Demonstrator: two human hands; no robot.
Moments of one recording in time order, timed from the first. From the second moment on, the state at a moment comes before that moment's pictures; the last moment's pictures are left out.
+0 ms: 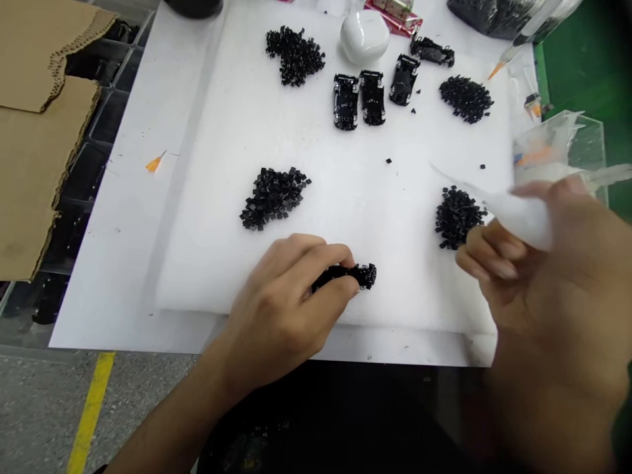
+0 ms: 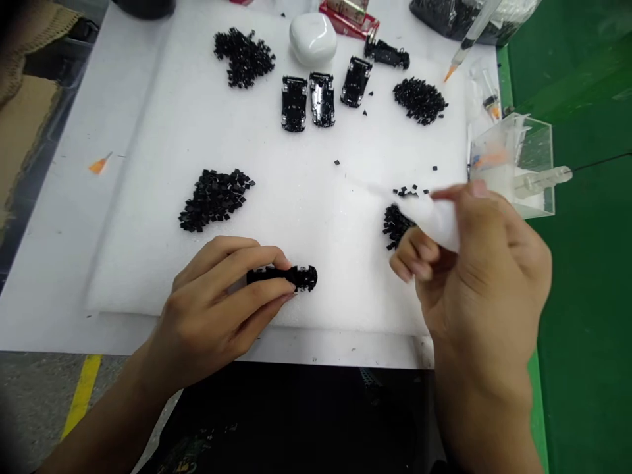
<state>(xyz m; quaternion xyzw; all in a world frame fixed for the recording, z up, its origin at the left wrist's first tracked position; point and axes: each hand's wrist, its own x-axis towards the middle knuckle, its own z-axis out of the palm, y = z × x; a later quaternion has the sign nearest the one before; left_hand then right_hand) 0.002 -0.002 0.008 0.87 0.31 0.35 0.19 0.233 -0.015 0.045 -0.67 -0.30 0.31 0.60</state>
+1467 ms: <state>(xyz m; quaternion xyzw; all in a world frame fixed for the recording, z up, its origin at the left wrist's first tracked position) 0.007 -0.002 0.006 0.86 0.31 0.38 0.15 0.210 -0.039 0.023 -0.59 -0.52 -0.05 0.62</state>
